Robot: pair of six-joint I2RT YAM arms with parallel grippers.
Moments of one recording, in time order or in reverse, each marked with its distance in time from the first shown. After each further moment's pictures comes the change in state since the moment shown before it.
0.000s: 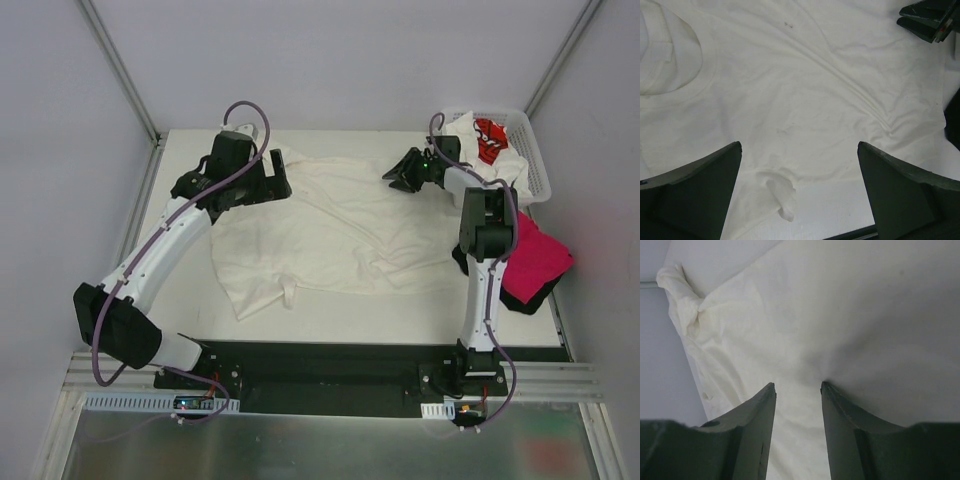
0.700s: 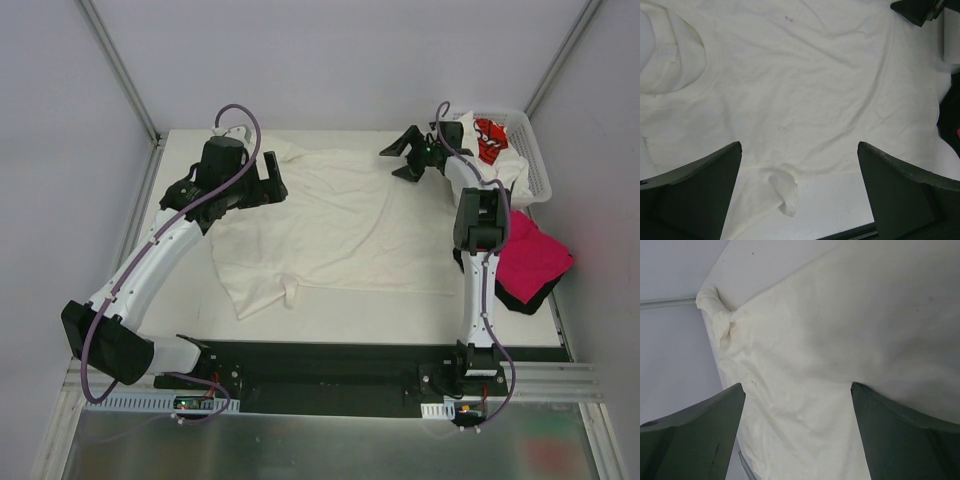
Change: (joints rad) left arm 0.000 -0.105 -0.053 0.010 -0.004 0.003; right arm -0.032 0.206 0.372 -0.102 -0.078 0.087
